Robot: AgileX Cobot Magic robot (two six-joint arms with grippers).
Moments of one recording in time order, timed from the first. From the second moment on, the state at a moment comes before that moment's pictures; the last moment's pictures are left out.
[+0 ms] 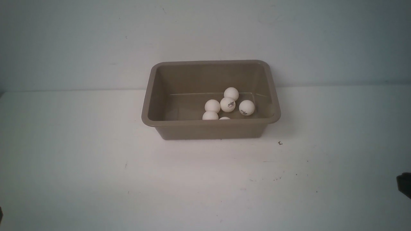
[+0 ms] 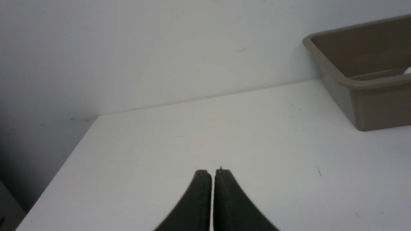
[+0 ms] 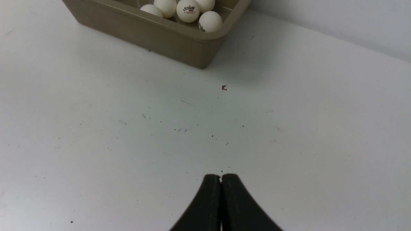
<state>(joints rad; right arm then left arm) 0.49 0.56 -0.53 -0.20 0.72 0.13 0.09 -0.02 0.03 -0.12 0.18 0.25</state>
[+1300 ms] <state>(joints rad) 0.02 0.49 -0.53 -0.14 0.70 0.13 0.13 -0.02 0.03 -0.13 0.38 0.21</state>
